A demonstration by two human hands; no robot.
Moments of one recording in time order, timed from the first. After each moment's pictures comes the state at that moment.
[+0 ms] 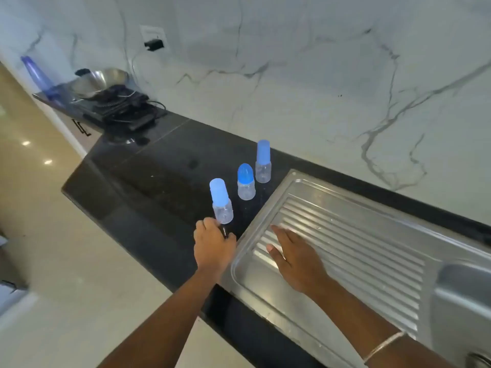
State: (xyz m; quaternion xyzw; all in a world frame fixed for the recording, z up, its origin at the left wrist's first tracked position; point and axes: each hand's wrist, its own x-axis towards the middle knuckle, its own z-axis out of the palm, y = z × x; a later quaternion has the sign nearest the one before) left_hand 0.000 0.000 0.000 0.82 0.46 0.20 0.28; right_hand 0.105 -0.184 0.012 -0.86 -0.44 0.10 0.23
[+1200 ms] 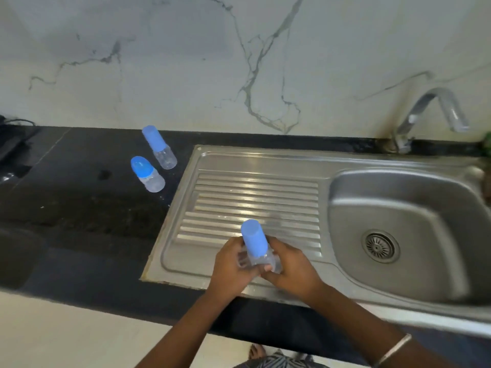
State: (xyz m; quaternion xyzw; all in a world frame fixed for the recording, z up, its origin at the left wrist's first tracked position) left_hand 0.005 -0.199 -0.004 0.81 0.14 0.00 0.56; right_hand 0.059 -0.366 -0.019 -0.86 -0.22 0.18 0.42
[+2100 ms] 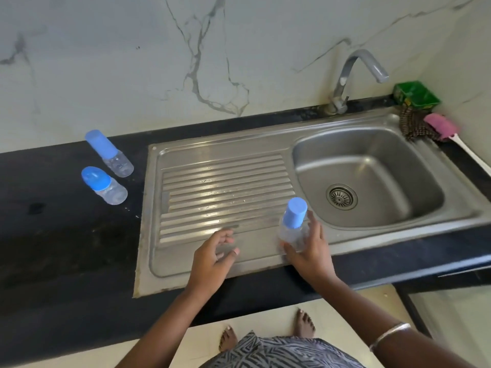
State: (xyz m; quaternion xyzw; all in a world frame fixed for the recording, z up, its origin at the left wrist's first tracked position) left_hand -0.018 -0.127 -0.024 0.83 0.01 -0.07 0.56; right_hand -0.013 -0.380 -0.056 -0.89 0.08 -0.05 0.44
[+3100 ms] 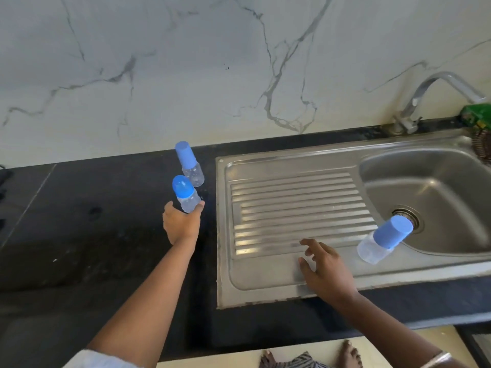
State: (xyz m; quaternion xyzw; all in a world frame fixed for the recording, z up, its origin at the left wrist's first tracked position) left_hand 0.122 0.101 -0.026 0.80 0.37 0.12 0.46; right_hand 0.002 -0.227 -0.033 -0.95 -0.02 0.03 0.31
